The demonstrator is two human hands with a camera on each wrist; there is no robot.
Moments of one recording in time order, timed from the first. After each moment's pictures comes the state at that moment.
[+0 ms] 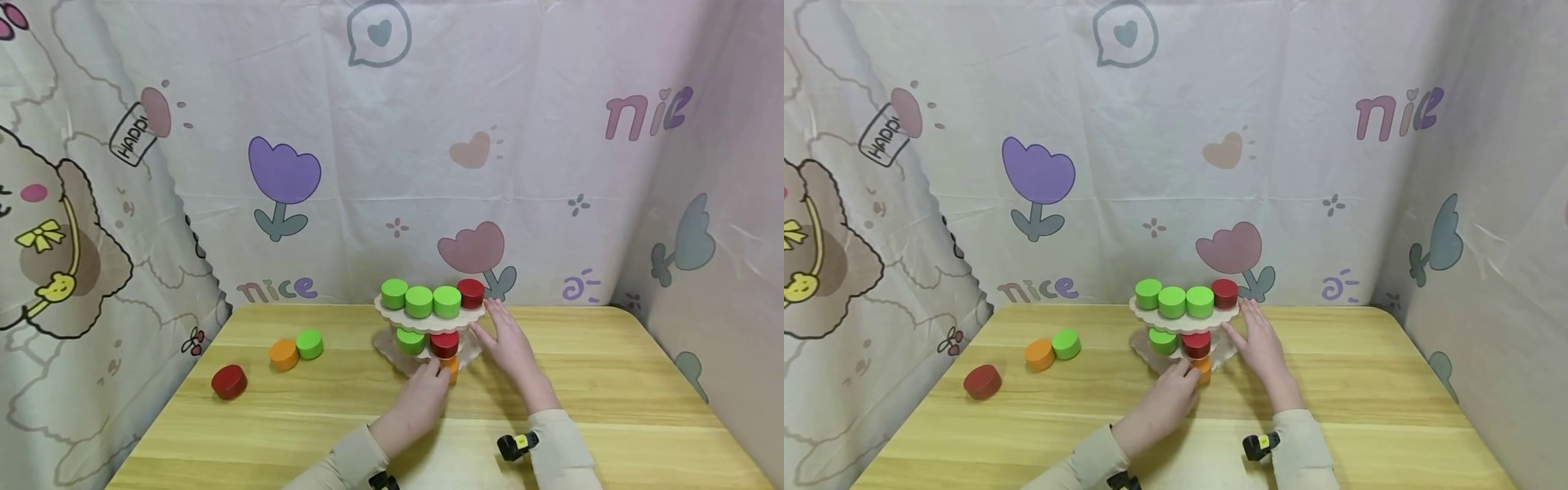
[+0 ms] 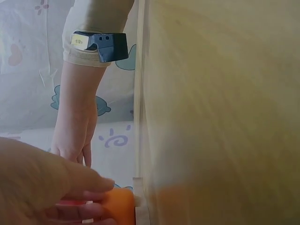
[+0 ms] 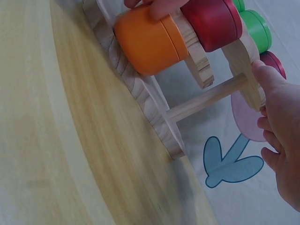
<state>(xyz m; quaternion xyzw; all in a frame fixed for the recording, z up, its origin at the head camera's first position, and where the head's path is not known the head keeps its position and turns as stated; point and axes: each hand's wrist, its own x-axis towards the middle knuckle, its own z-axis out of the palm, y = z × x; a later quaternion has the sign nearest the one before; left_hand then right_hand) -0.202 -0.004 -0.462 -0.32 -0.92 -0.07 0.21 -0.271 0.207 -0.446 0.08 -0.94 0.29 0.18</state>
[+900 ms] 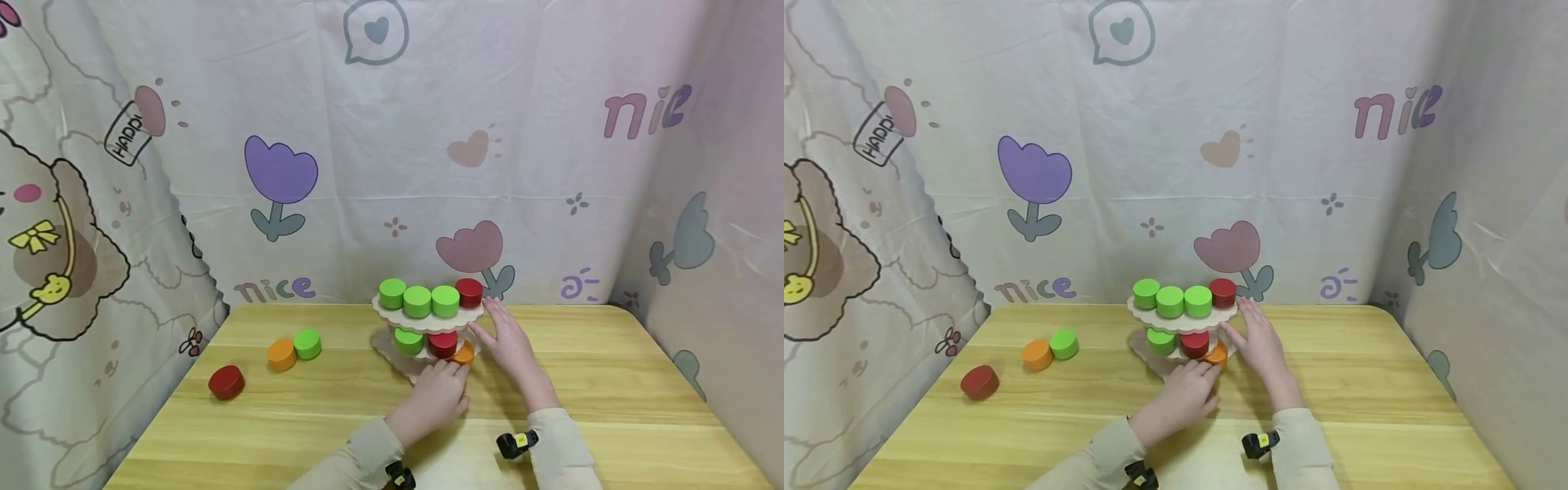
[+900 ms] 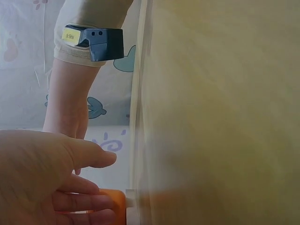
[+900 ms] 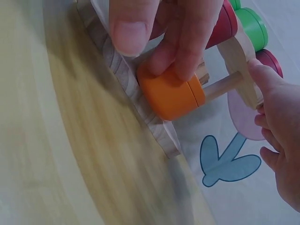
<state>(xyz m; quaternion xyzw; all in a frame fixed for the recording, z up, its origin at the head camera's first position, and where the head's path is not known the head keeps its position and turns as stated) -0.214 0.025 -0.463 -0.35 -0.93 0.01 0.15 -0.272 0.209 -0.443 0.09 -0.93 0.29 0.18</state>
